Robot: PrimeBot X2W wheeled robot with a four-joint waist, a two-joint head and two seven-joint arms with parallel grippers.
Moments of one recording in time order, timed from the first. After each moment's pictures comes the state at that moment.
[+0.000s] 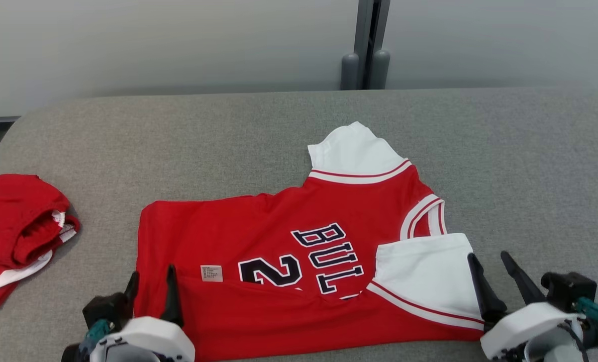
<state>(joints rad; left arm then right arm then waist) -0.10 0.05 -0.10 0.55 -0.35 0.06 -0.26 -0.15 -0.18 0.22 0.54 0.46 0.13 -0.26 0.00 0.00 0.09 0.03</state>
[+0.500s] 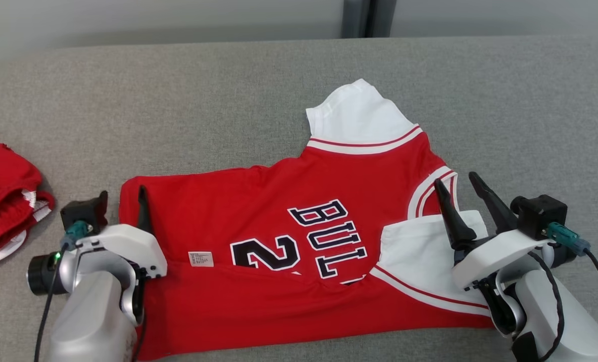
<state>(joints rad) -0.55 0.11 -0.09 0.93 -0.28 0.07 -0.26 -0.44 -0.16 0.31 0.57 0.42 0.13 -0.26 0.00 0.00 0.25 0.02</state>
